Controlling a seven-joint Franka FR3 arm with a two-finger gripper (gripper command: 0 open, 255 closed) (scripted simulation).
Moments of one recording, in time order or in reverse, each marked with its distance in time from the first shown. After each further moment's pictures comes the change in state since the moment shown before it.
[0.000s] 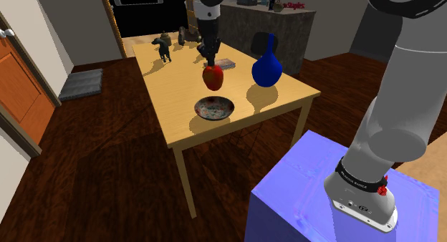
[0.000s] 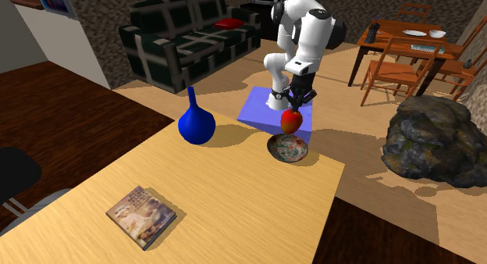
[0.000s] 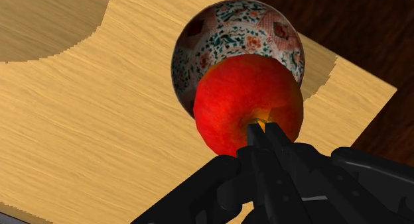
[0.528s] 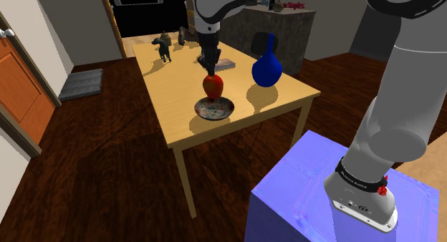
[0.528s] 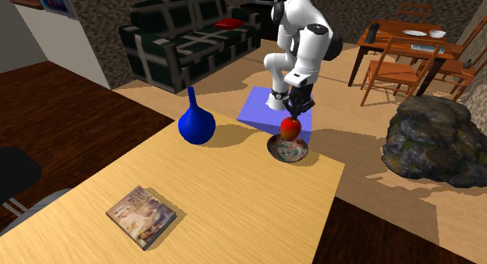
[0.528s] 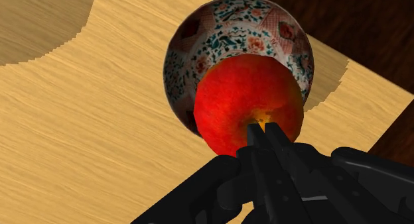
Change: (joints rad) arm 0.002 0.008 0.001 -0.097 -0.003 0.104 0.011
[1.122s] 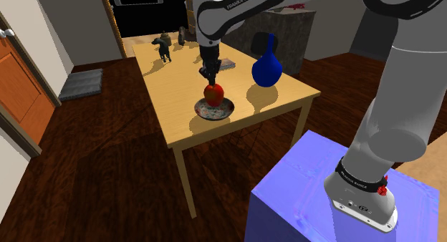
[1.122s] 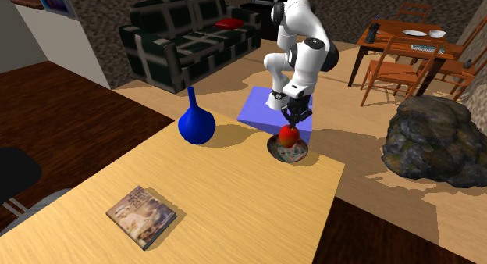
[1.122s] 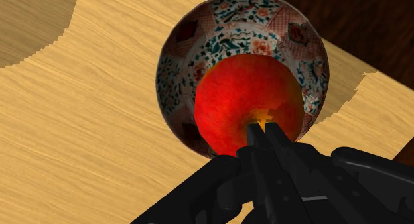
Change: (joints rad) arm -0.001 0.018 -0.001 -0.089 -0.004 0.107 0.007
